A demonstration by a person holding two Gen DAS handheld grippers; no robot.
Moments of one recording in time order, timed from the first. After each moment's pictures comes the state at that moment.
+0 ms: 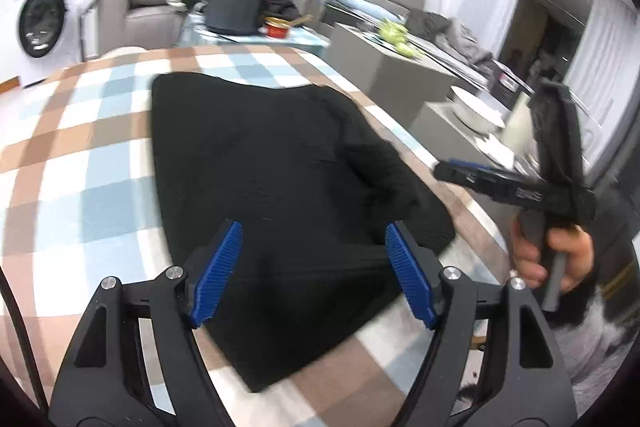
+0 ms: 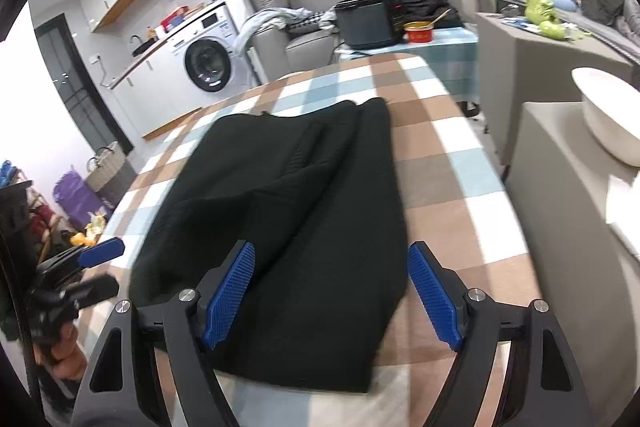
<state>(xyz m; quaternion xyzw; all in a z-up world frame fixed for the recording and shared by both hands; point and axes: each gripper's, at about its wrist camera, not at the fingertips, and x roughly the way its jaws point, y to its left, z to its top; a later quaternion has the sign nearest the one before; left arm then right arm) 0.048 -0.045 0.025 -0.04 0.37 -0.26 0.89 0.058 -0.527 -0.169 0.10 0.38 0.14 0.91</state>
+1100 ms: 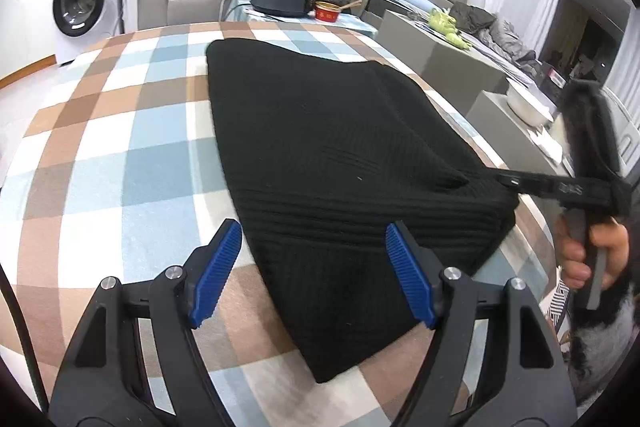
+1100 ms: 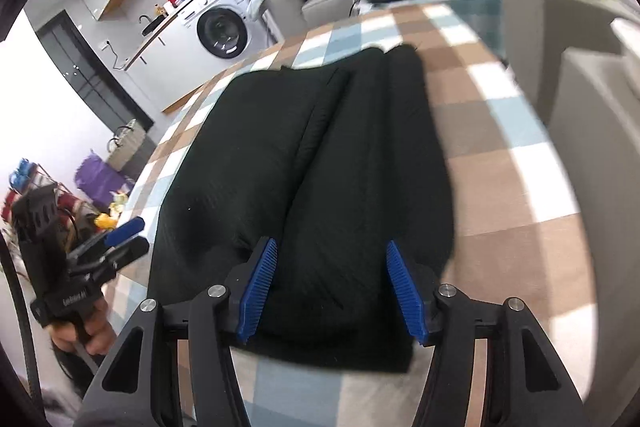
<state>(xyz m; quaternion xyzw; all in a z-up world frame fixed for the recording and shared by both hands) 0.069 -0.027 -0.018 -0.03 0.40 -0.20 0.89 0.079 -0.516 -0.199 0.14 0.46 0.17 0.86</state>
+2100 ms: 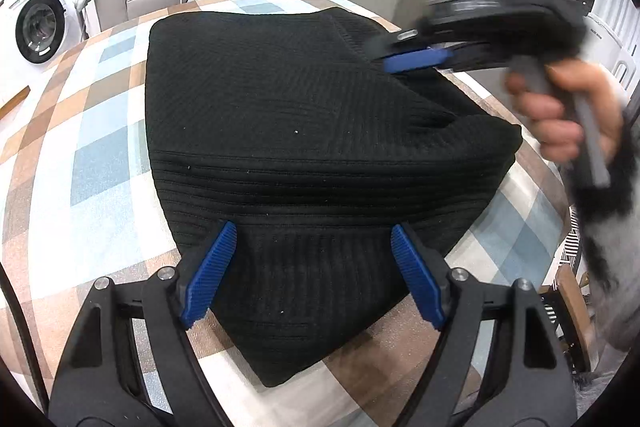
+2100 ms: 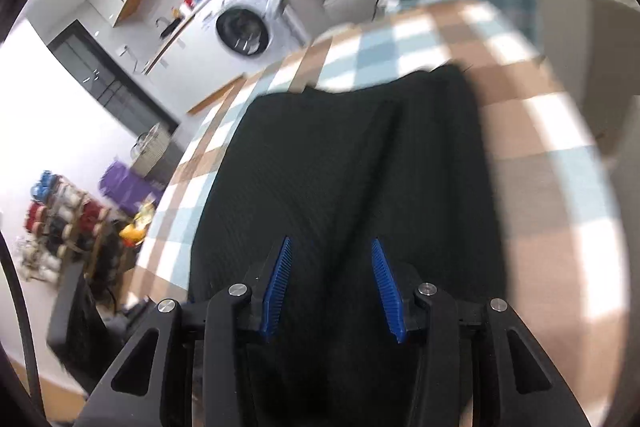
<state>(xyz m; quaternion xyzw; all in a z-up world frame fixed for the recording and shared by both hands) 0.062 -0.074 -0.046 0.05 0.44 -0.24 0.86 0.178 -0.481 -0.198 0.17 0.50 0.23 0.82</state>
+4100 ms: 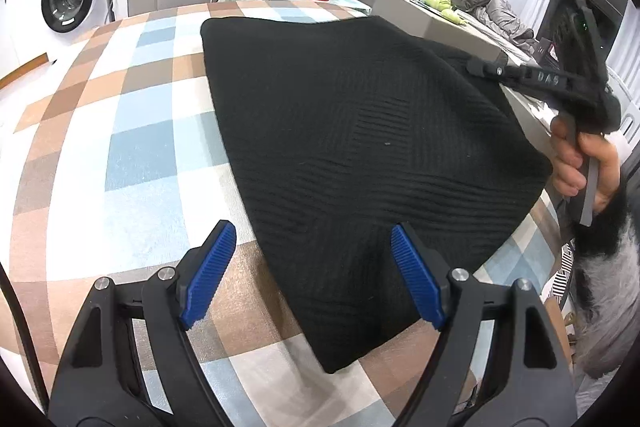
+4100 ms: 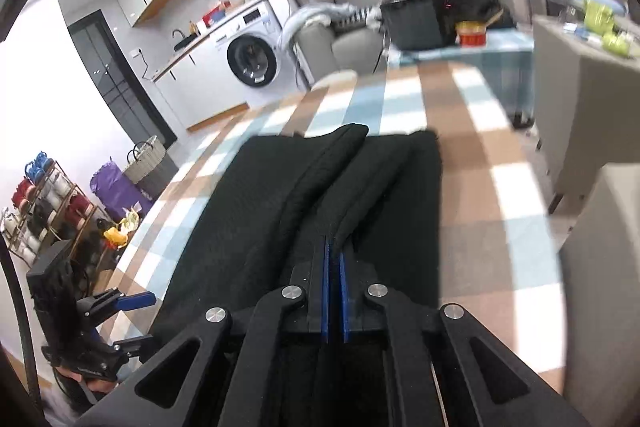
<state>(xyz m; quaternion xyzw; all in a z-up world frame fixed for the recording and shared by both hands) 0.068 -0.036 -0.033 -0.01 0.43 -0.21 0.88 0.104 -0.530 -0.152 0.10 0.36 0.20 0.90</state>
